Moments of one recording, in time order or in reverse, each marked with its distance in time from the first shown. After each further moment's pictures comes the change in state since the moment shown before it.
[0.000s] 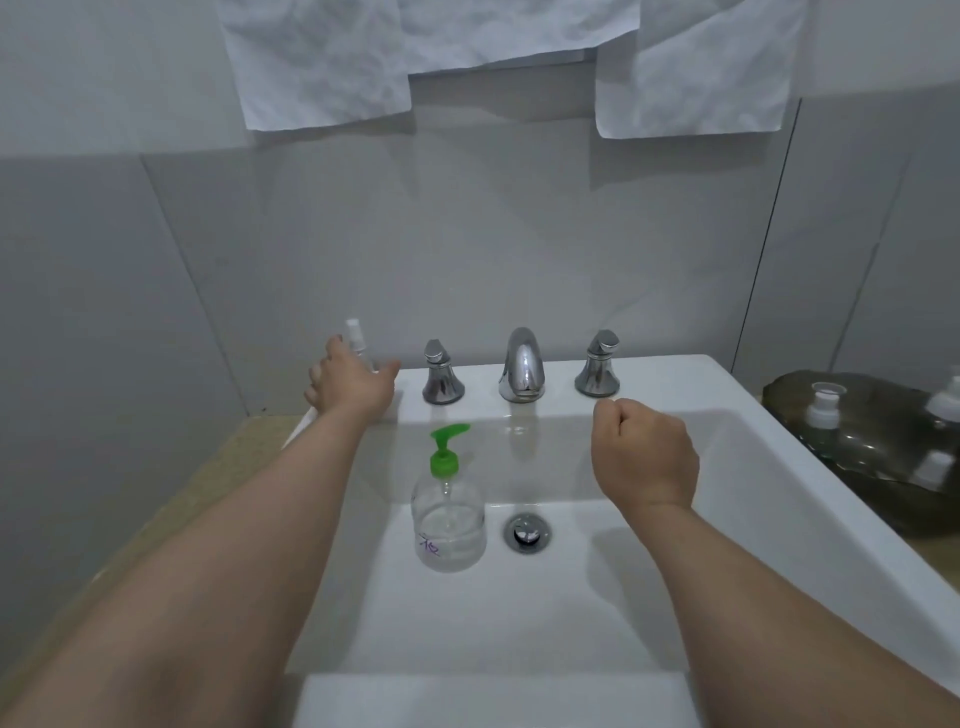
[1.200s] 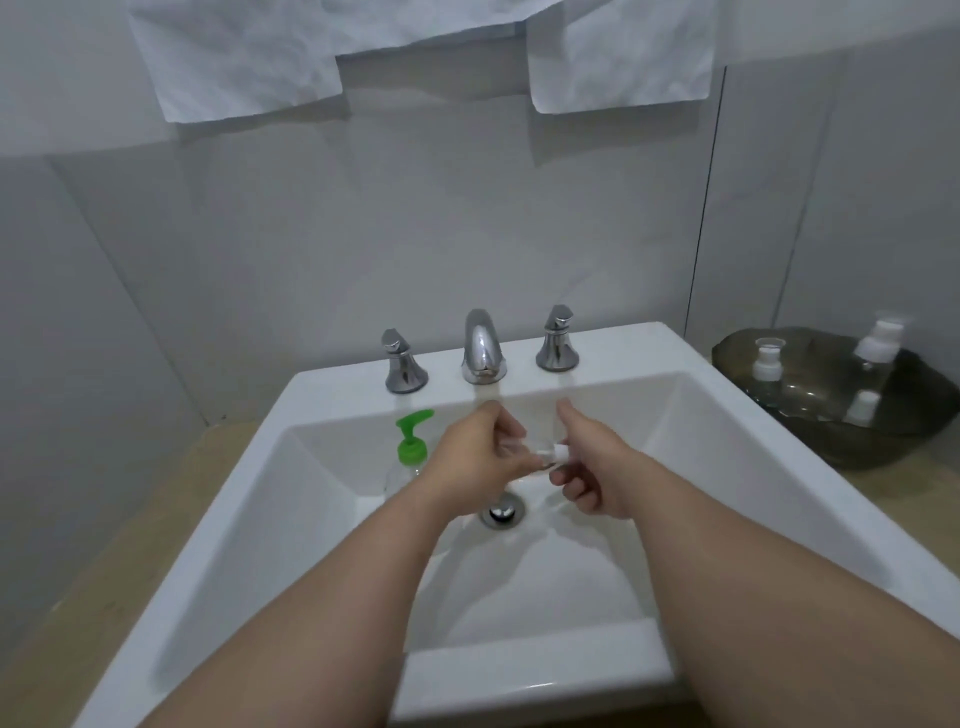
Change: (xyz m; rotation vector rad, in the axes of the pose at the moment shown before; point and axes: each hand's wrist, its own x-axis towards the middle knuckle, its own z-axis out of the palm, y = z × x) left_hand -0.169 0.044 0.028 -0.191 -0.731 0.408; right_hand 0.006 0.028 0.009 0.473 -0.779 0.783
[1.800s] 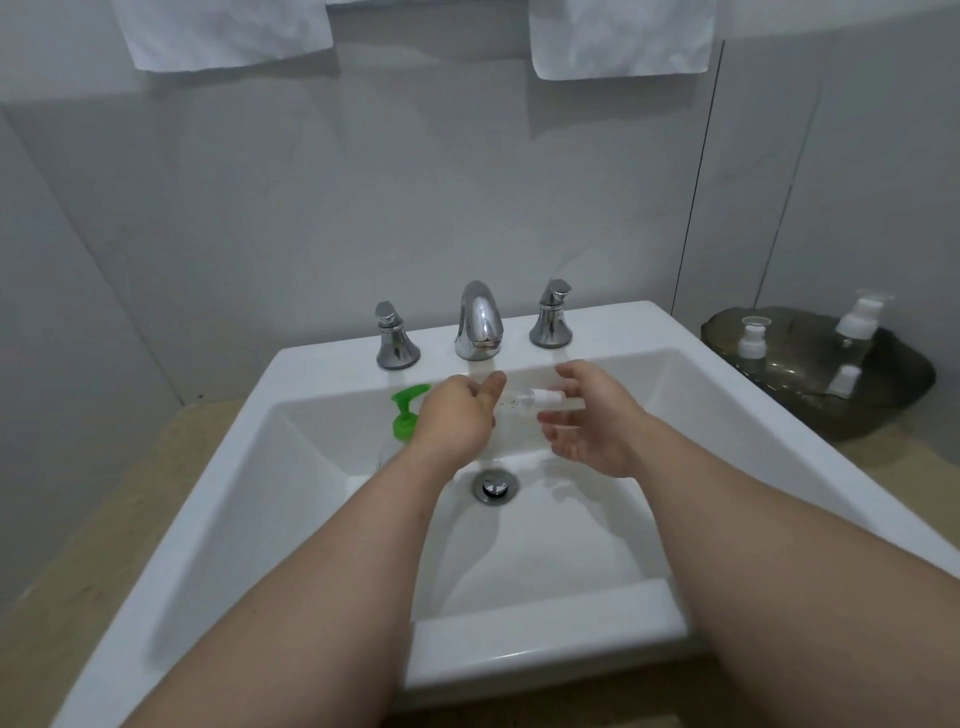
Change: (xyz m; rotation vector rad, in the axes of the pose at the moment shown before) left_hand 0.012 -0.003 -0.008 -0.052 0.141 -0.121; right_hand -0.004 -0.004 0.000 0.362 -0.061 -0.176
